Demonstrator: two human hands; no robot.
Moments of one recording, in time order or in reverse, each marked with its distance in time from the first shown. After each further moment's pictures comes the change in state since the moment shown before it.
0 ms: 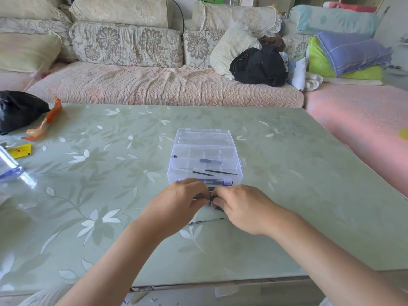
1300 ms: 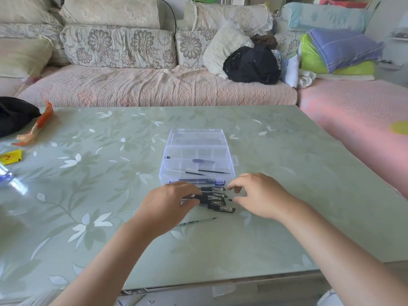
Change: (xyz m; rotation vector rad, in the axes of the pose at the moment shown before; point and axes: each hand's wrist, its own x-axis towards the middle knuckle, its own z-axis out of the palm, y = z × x) left_hand 0.004 -0.009 0.009 0.109 -0.066 -0.151; right_hand 0.000 0.062 -0.002 0.036 0.104 0.171
